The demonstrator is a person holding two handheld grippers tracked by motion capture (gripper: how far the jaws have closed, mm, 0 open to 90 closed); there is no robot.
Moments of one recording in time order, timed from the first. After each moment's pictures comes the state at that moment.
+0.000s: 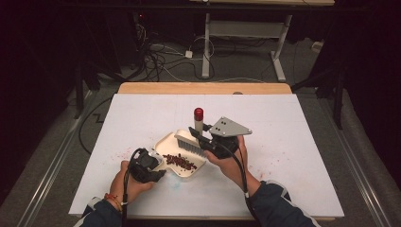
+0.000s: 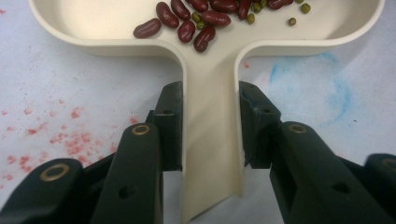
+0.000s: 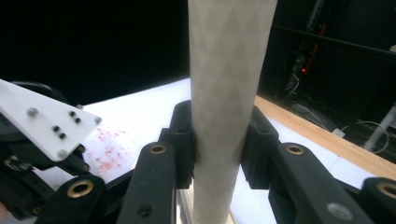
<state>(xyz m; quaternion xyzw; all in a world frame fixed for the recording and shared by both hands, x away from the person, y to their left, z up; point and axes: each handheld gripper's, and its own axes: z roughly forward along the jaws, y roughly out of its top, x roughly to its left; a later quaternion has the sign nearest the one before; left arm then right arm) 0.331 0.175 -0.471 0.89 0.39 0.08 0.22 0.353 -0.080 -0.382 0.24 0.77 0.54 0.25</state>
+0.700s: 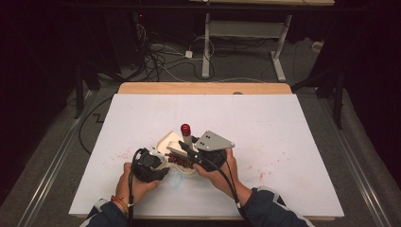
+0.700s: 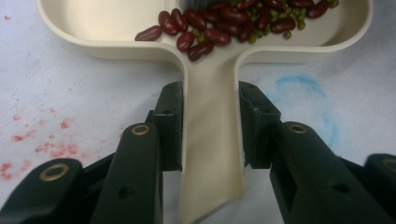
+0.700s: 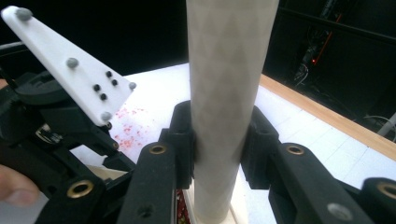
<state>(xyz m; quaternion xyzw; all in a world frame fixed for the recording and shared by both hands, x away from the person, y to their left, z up) 0.329 0.165 -0.472 0.87 0.42 0.09 0.25 0.330 -0.050 -0.405 0.23 0.79 0.51 0.24</state>
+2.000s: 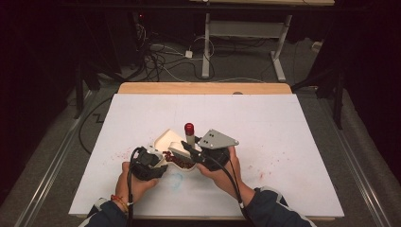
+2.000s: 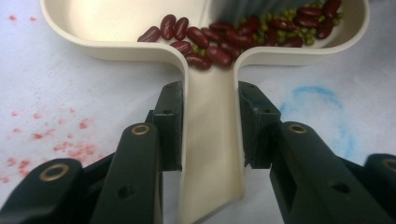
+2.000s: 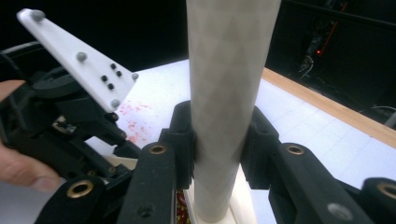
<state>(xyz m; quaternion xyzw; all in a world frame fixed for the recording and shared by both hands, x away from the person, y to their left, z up) 0.333 0.173 -0.473 0.85 0.45 0.10 0.26 0.330 -0.058 -0.401 0.24 0.79 0.51 0.23</state>
